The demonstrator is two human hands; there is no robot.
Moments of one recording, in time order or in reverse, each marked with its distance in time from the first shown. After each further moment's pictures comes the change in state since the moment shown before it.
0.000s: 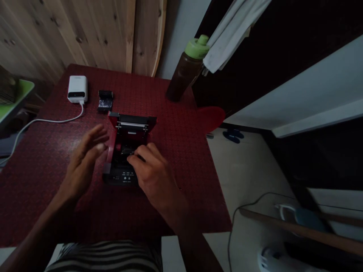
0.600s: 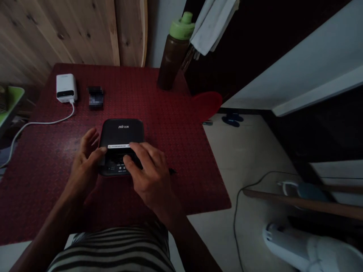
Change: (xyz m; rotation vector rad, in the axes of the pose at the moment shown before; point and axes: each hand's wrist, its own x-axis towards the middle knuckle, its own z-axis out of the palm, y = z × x) left_hand -0.010 -0.018 0.007 -0.083 0.016 -0.199; right_hand -0.040 -0.021 0.015 -0.211 0.245 0.056
